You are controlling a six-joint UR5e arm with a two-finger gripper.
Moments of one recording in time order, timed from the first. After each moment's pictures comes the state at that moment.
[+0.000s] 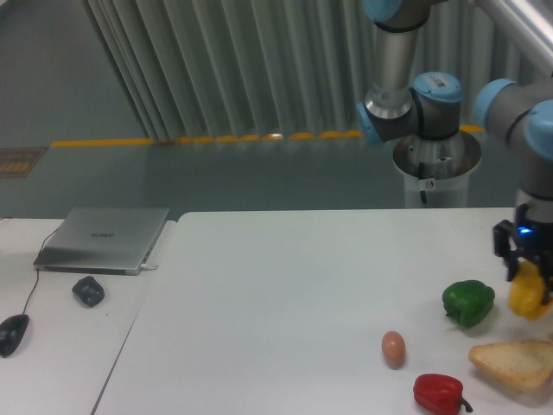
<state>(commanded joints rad) 2.44 -1.90 -1.46 -1.33 1.49 1.16</state>
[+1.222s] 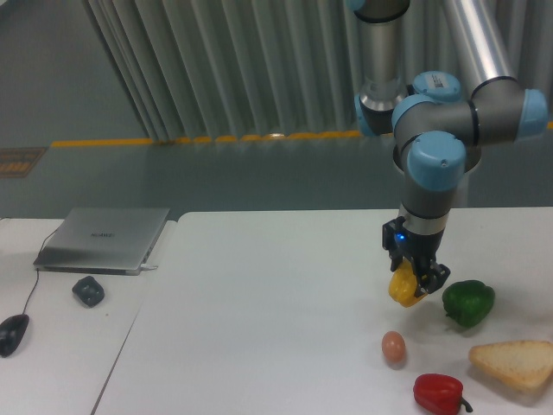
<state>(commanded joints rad) 2.27 -1.88 -1.60 -1.30 1.44 0.99</state>
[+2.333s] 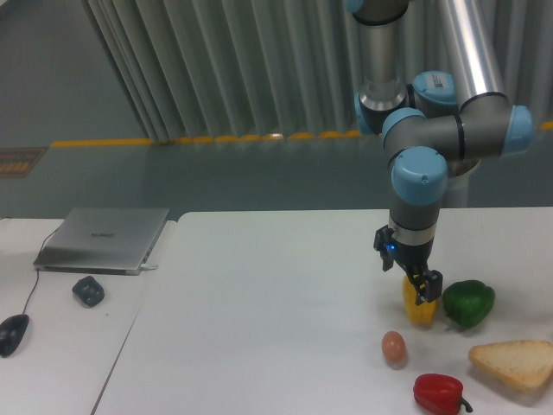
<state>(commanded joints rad) 2.26 -1.89 -1.58 -1.29 1.47 1.00</state>
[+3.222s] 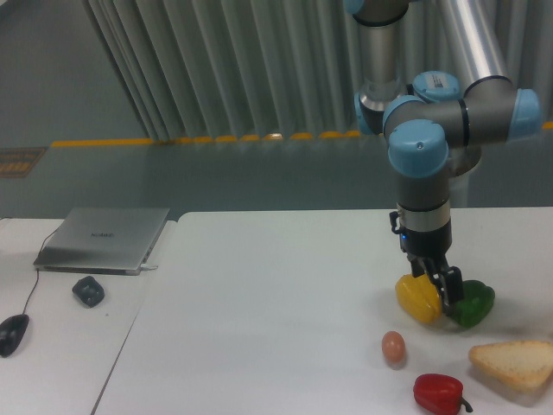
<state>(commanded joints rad) 2.28 -1.90 -1.49 -1.20 1.65 1.23</state>
